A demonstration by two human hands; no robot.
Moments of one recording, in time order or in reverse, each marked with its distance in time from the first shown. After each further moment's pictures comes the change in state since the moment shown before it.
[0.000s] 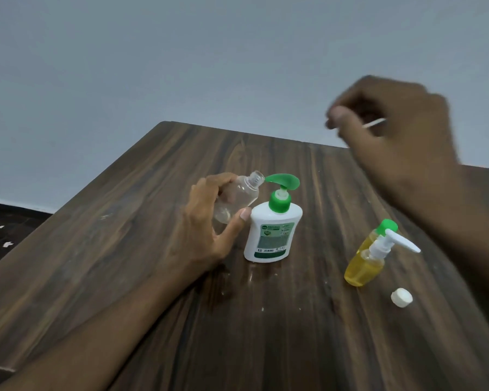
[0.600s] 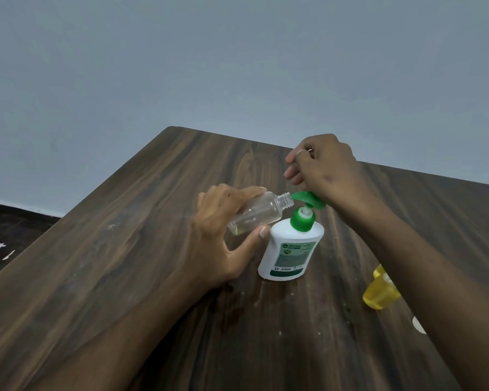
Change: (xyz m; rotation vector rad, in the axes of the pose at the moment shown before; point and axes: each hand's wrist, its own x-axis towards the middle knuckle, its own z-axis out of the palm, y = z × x) left_hand 0.008 -0.006 -0.011 0.038 -0.010 0.047; right_hand 0.029 0.019 0.108 0.038 -0.264 0.357
